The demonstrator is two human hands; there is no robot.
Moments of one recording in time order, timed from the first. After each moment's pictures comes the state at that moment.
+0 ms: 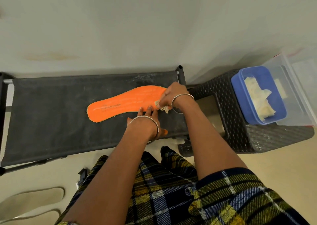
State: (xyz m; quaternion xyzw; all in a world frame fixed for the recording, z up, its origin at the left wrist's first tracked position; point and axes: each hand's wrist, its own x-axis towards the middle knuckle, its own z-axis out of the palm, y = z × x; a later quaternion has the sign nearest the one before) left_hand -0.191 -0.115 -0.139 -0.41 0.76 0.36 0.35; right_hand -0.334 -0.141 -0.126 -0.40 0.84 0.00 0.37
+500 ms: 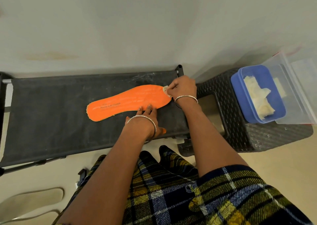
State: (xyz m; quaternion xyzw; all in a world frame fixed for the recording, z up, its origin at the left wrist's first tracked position) left_hand -0.186 -0.117 -0.129 -0.41 0.76 0.37 0.34; right_hand -0.347 -0.135 -0.124 -0.44 0.86 -0.13 0.23
